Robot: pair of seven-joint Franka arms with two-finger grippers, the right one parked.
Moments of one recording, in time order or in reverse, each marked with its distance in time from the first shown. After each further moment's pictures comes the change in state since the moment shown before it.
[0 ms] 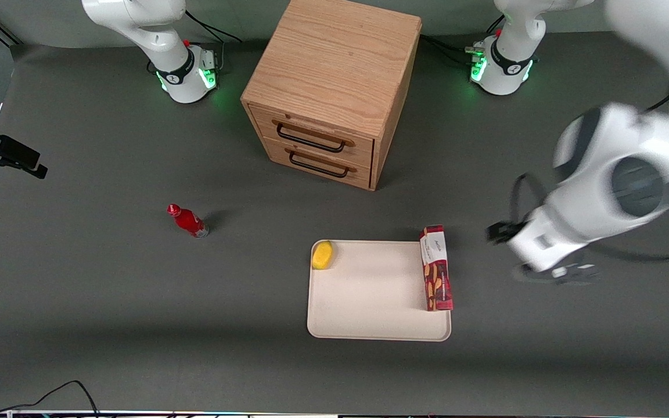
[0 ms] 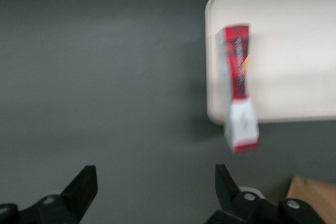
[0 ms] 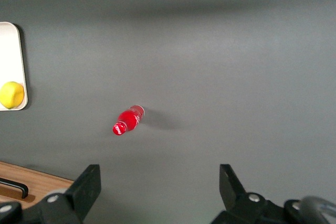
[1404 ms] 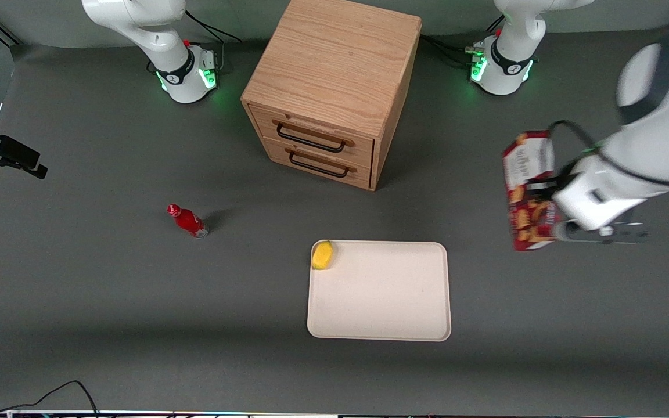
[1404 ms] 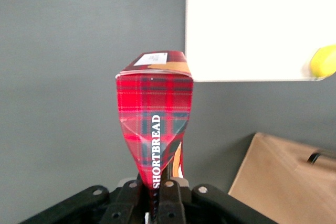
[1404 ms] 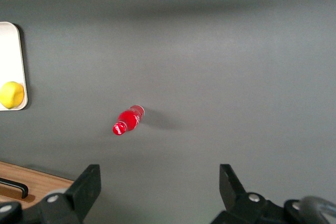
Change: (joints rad) arm -0.017 0.037 -0.122 0.086 -0.025 -0.106 -0.200
